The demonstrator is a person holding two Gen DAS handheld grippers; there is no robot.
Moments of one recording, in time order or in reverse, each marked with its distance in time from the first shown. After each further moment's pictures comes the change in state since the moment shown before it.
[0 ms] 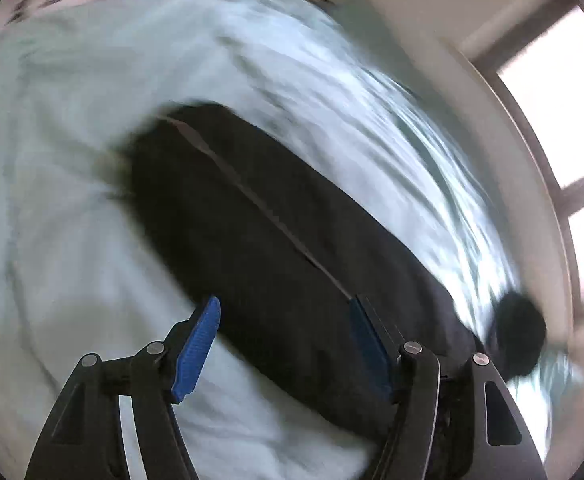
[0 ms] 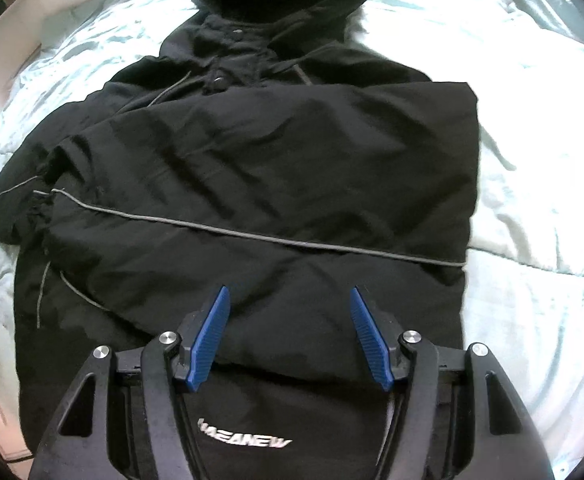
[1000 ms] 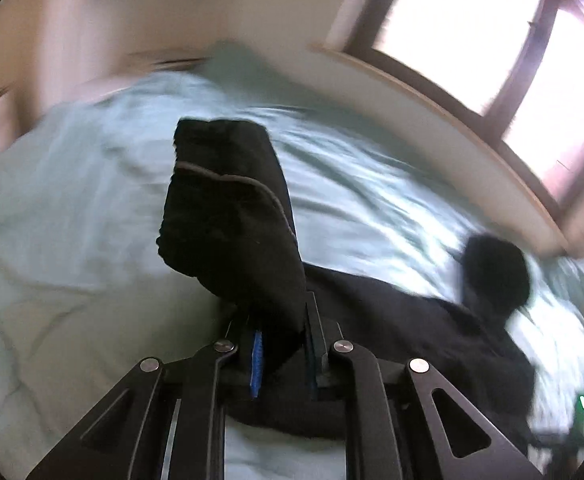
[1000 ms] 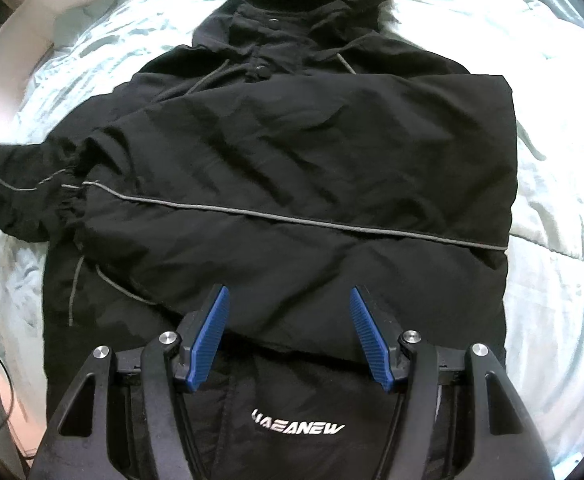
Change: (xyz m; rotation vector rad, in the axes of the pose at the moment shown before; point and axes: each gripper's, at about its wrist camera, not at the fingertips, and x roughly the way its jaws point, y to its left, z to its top) left arm -0.046 -0.129 -0.040 0.504 -0.119 -0.185; right arm -0.008 0.024 -0.004 0.006 0.020 0.089
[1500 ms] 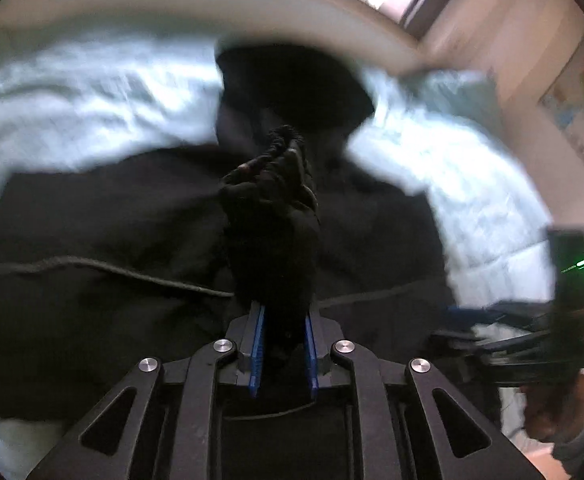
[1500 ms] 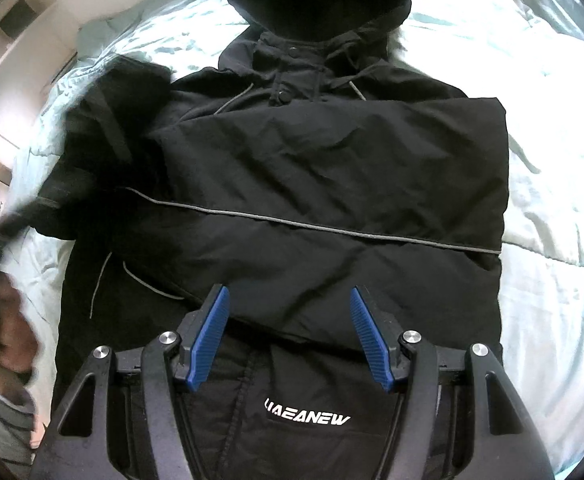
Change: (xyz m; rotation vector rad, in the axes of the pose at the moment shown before) left arm 0.106 -0.252 -0.137 0.385 0.425 -0.368; right arm -0.019 0.001 -0.011 -0.019 -0.069 0.035
